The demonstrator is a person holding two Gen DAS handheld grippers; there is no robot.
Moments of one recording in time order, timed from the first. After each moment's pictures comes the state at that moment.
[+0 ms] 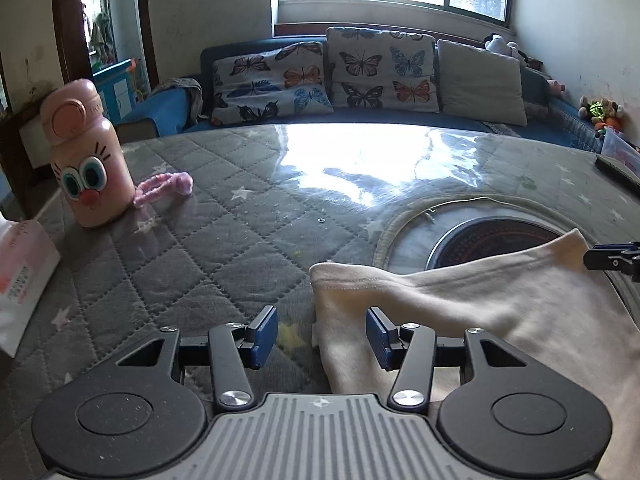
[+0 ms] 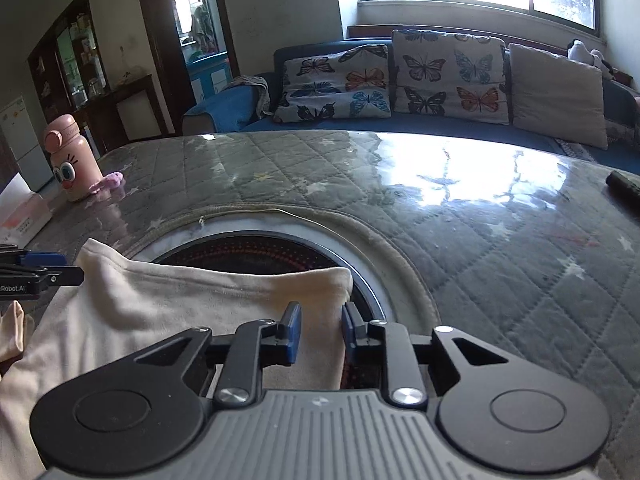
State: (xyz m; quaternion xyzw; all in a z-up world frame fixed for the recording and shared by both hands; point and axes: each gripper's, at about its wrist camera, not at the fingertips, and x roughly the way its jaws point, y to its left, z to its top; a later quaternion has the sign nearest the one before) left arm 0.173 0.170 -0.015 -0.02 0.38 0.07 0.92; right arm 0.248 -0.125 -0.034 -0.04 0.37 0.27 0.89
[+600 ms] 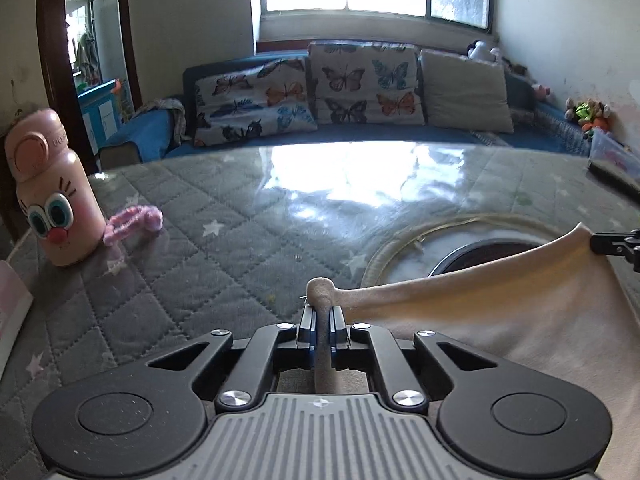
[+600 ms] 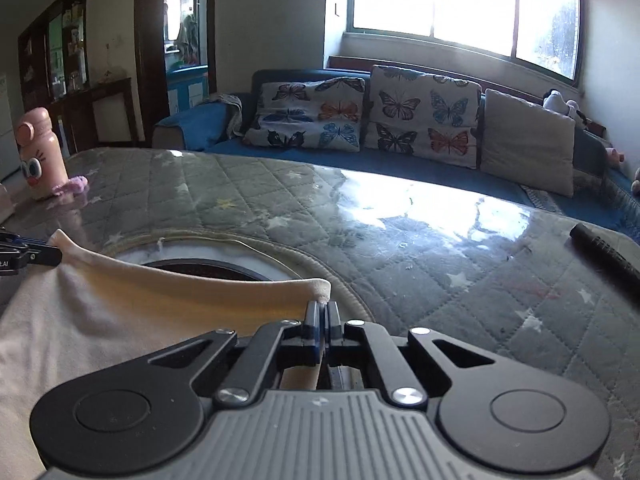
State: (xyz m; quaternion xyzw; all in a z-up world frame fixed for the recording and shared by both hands) left arm 0.200 0.160 -0.019 0.00 0.36 0.06 0.93; right arm 0.254 -0.118 -0.027 -0.09 0.32 0.22 0.92
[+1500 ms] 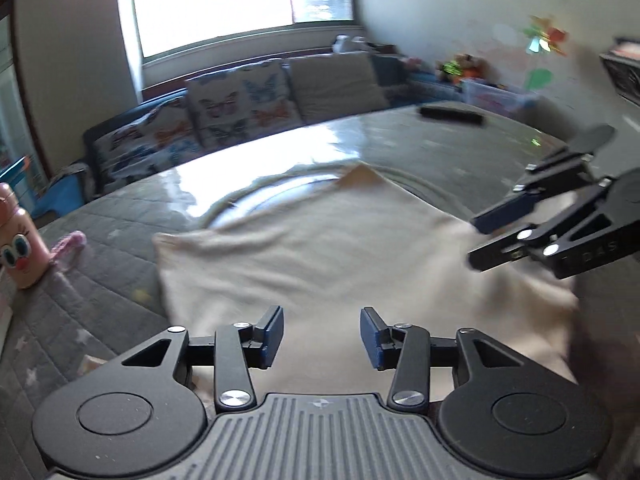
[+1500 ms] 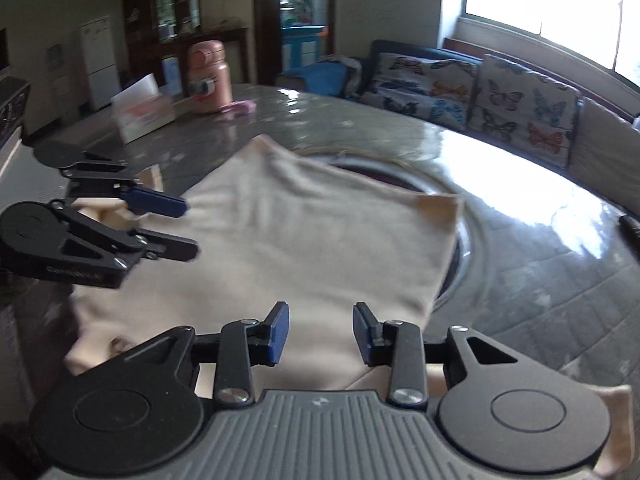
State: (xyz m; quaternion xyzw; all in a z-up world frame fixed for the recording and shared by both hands) left arm 0.036 0.048 -0.003 0.10 0.33 -0.12 0.93; right arm 0.086 -0.131 0.011 -0.15 0.35 0.37 0.84
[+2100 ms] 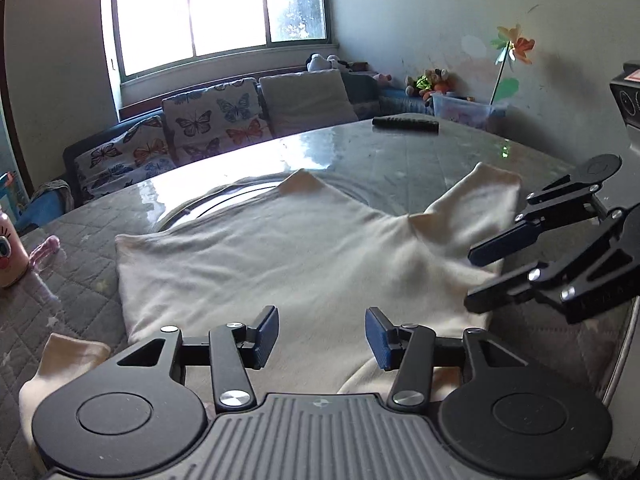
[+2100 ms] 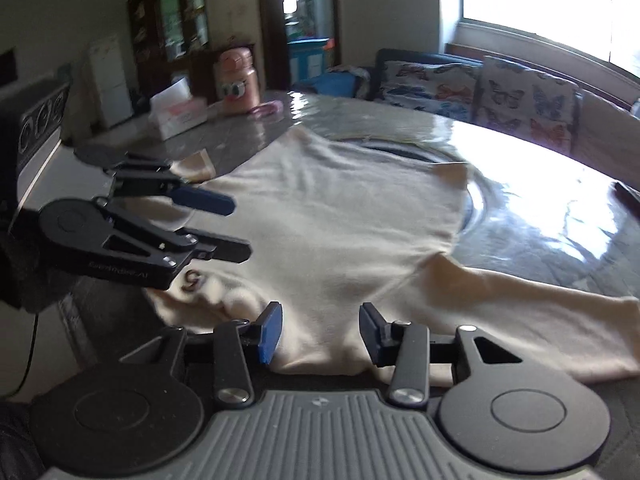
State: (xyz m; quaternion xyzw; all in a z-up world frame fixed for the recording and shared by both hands) left arm 0.007 0.015 -0.007 0.09 0.30 -0.15 0.94; right arm 0.018 -0.174 0.012 -0.11 0.34 0.37 0.86
